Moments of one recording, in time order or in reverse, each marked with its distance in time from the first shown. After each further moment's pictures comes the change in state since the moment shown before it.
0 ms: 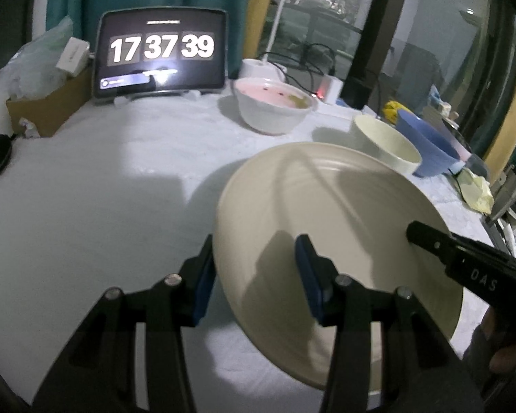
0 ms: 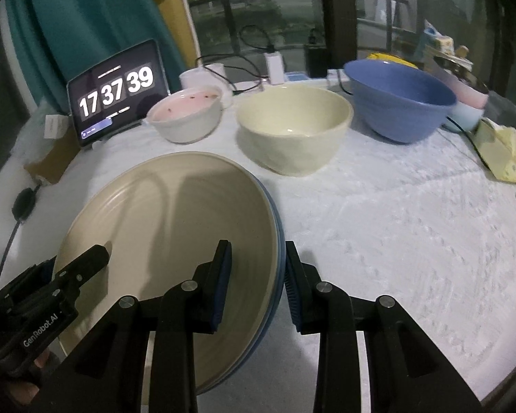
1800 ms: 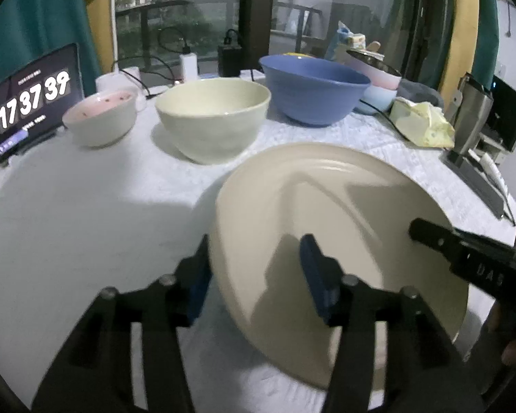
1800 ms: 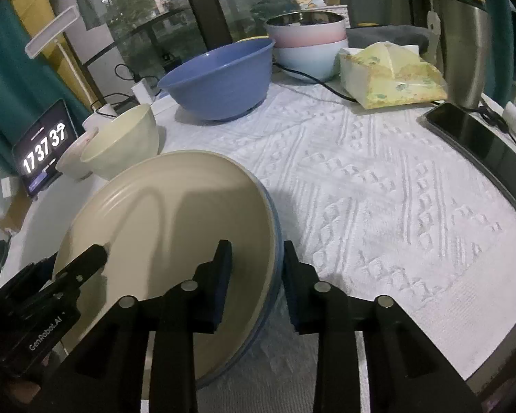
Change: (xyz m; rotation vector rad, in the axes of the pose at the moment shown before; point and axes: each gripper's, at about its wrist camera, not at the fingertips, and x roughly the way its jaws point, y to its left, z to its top) left arm 0.047 -0.190 -0.029 0.281 0.029 -0.111; right arm -0.041 -0.185 -0.052 0.254 -0.053 -0.091
